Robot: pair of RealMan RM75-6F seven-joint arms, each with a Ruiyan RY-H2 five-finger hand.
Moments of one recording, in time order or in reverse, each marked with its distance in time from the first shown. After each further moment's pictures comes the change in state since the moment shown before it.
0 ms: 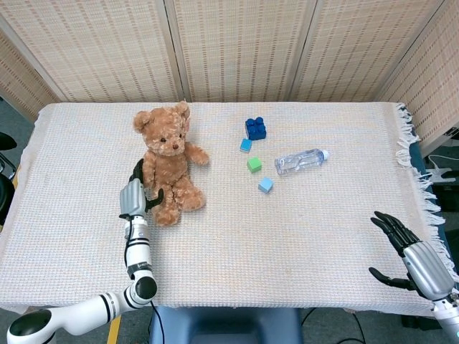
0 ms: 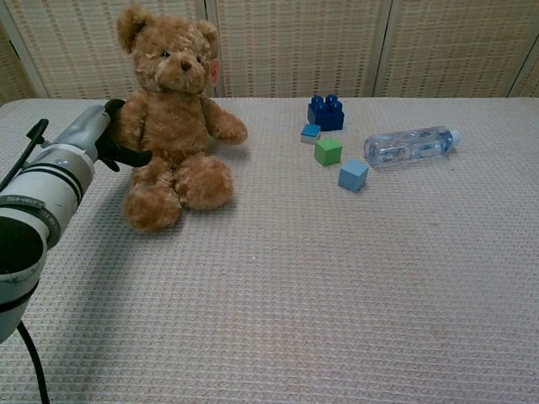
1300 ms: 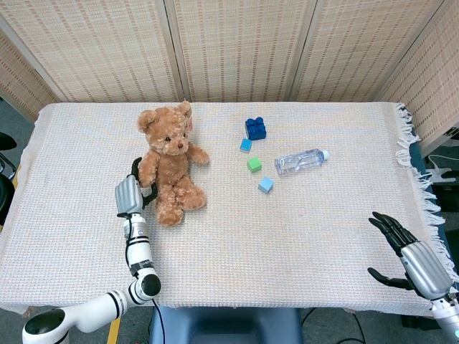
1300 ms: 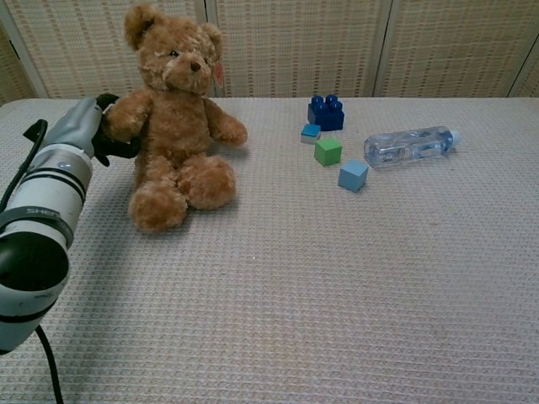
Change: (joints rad) left arm -0.032 -0.077 -0.005 0.190 0.104 0.052 -0.098; right arm 0.006 0.002 -0.003 -0.009 0.005 -0.022 -0.011
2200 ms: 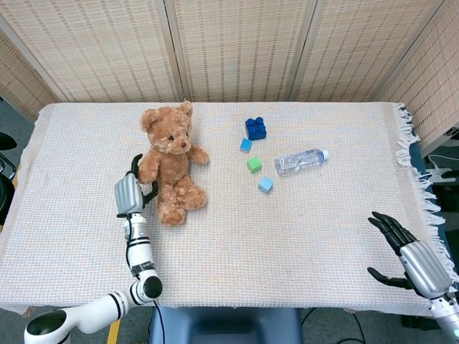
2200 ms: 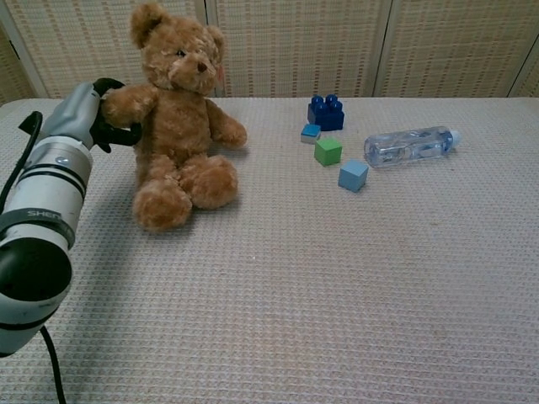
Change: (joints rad) left arm 0.003 -0.015 0.000 0.005 0.075 0.045 -0.051; right arm 0.003 0.004 -0.001 -0.008 0.006 -0.013 -0.007
